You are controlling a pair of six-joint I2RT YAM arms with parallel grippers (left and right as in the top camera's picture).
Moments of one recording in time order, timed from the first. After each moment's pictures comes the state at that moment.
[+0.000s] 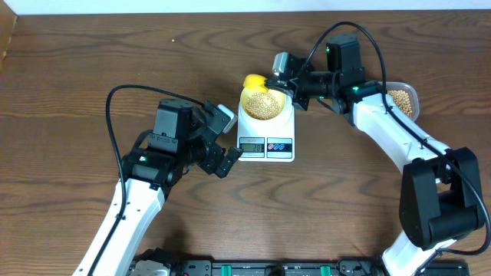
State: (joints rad) left arm -0.27 1.18 0.89 -0.63 0.38 0.30; right arm 0.30 1.85 1.27 -0.09 -0.86 -0.70
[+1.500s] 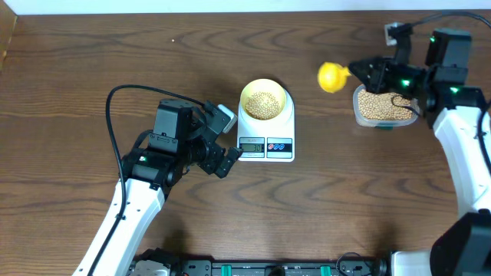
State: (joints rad) left arm -0.27 1.18 0.89 -0.63 0.38 0.30; right arm -0.10 1.57 1.27 -0.48 -0.77 0.13
